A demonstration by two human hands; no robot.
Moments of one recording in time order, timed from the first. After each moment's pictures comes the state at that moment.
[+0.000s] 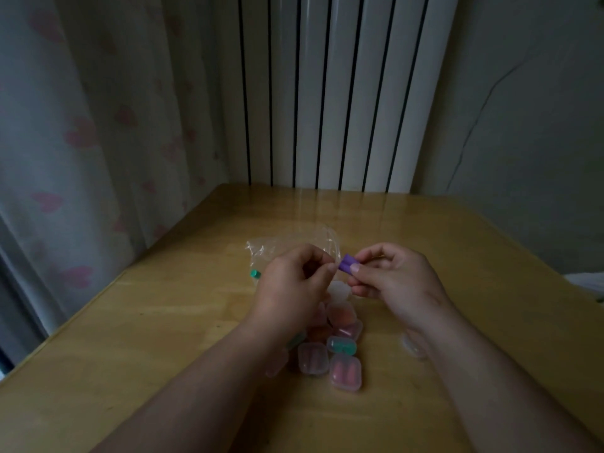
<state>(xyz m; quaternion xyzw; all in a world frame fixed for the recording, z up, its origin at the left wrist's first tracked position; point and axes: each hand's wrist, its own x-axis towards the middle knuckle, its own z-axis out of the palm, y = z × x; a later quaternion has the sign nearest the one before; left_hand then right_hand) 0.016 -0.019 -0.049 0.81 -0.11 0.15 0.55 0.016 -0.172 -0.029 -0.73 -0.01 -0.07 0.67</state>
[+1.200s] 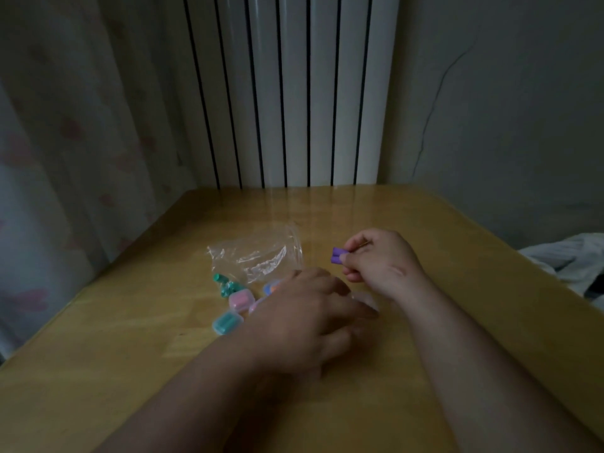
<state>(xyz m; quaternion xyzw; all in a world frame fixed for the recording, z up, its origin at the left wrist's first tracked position) 0.003 -0.049 -0.047 0.88 -0.44 0.10 0.11 0.031 -0.213 -0.025 -0.83 0.07 -0.10 0.55</state>
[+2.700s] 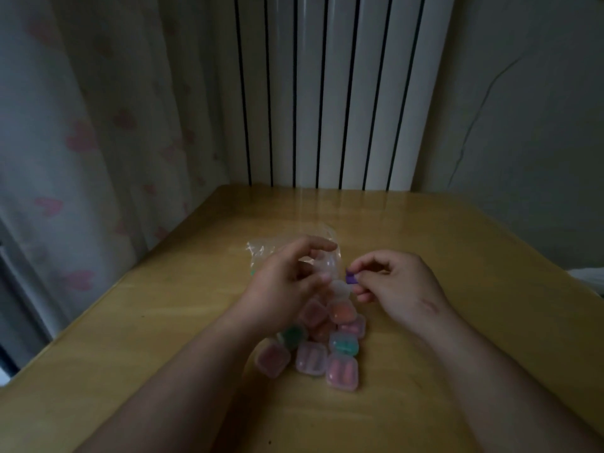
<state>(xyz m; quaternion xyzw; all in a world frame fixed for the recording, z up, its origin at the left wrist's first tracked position) 0.023 0.002 -0.045 0.80 -0.21 0.07 0.56 0.016 -0.175 -0.034 -0.82 -0.03 -0.09 0.56</state>
